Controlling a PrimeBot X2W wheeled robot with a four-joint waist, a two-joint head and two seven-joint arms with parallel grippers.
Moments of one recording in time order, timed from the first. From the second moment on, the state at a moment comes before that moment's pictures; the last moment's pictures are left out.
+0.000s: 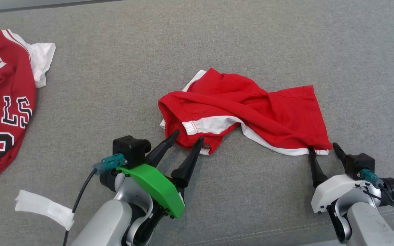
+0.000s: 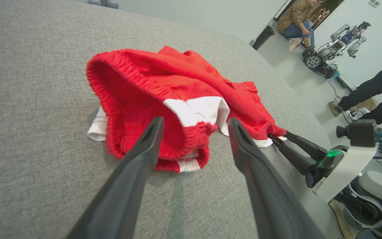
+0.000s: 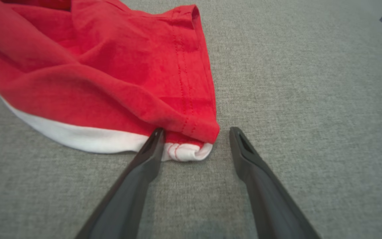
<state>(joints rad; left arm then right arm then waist) -0.26 0.11 -0.58 0.02 -0.68 0.00 0.08 -0.14 -0.10 0.11 0.51 0.07 -0.01 -0.23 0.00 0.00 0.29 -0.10</state>
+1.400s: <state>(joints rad) -0.29 0.12 -0.57 0.01 -0.66 0.07 0.13 -0.19 -0.06 0.14 0.61 0.11 0.02 -0.27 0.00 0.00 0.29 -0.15</state>
